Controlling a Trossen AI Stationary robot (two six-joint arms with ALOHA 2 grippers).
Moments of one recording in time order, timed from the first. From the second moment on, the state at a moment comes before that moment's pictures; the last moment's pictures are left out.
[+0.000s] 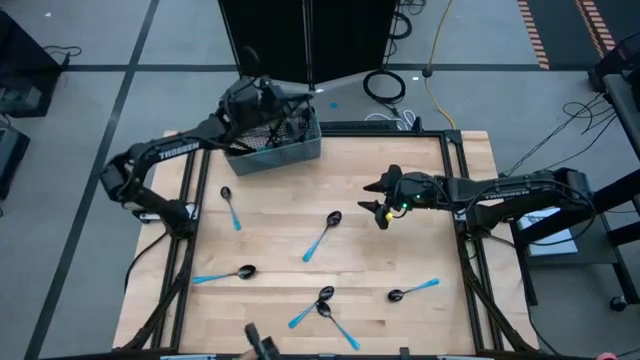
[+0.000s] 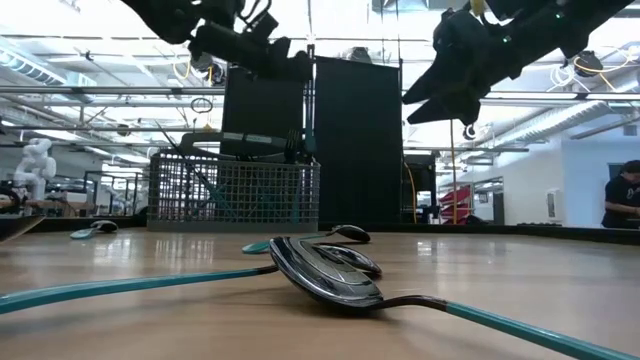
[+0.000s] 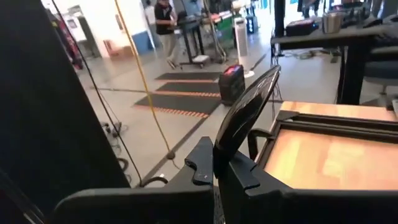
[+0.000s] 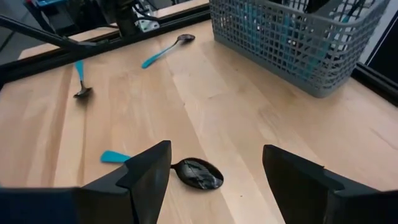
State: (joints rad) left arm 0.65 1.46 1.12 0.24 0.11 0.24; right arm -0.07 1.10 0.61 0.03 0.16 0.30
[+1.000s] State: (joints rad) left arm 0.71 1.71 1.41 -0.30 0.12 0.05; right arm -0.09 1.10 0.61 0.03 0.16 0.27
